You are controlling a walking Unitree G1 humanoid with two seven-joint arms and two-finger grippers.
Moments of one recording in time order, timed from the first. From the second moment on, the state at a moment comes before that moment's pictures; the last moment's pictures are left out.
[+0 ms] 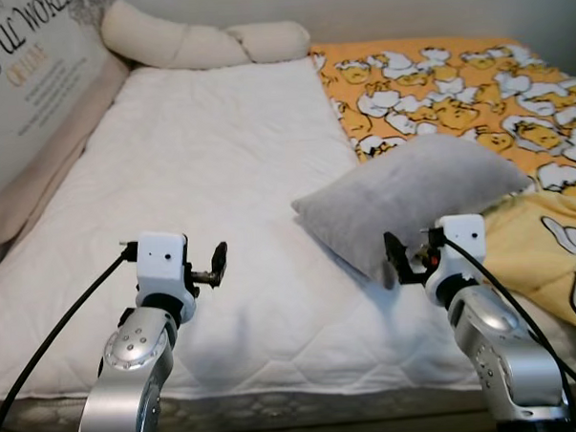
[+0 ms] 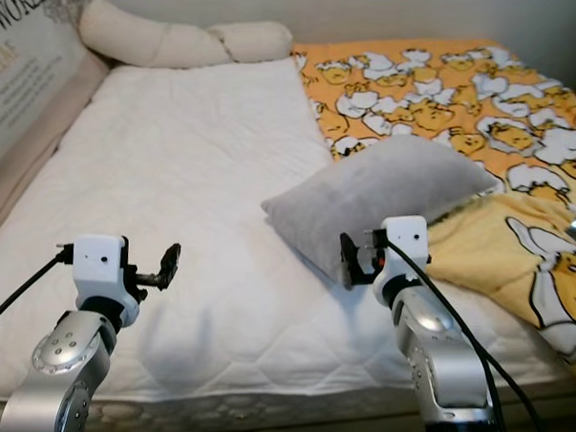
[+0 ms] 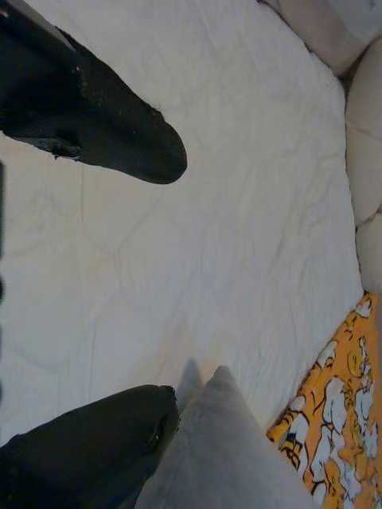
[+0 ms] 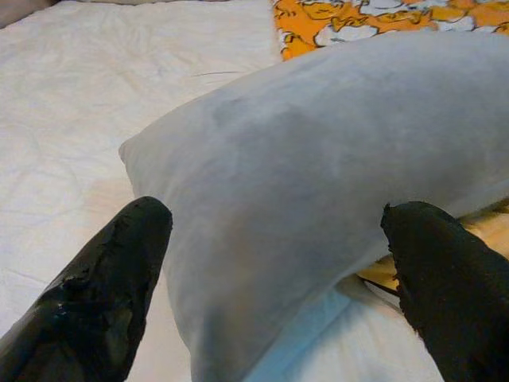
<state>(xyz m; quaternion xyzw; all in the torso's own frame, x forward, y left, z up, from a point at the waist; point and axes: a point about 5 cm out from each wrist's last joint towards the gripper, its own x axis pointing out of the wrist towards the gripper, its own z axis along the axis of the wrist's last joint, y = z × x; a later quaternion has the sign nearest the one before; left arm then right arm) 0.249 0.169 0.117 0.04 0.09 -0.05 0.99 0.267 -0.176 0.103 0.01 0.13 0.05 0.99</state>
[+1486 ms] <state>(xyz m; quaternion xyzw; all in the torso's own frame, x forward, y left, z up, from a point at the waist) 0.247 0.155 0.113 0.04 0.10 -0.11 0.99 0.267 -0.199 0.096 0.05 0.16 -0.05 0.98</state>
